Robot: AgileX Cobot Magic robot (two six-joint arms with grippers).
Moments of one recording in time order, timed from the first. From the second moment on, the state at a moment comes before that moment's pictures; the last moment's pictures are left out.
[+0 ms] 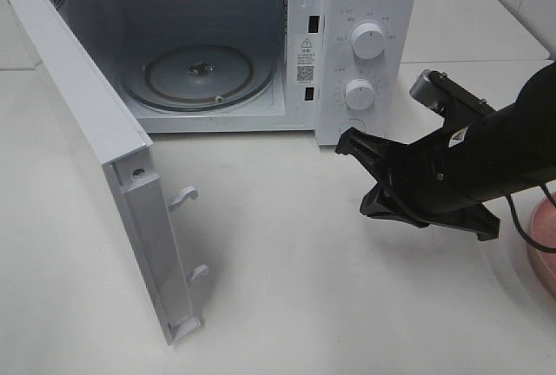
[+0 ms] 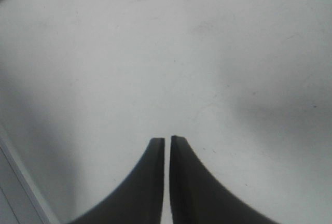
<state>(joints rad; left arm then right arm) 0.07 -0.01 -0.52 -0.11 1.09 0.03 0.49 1.55 -0.63 0.46 0.08 0.41</state>
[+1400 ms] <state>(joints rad) 0.07 -0.01 -0.52 -0.11 1.09 0.03 0.19 1.34 -0.84 -0.14 0.93 0.08</state>
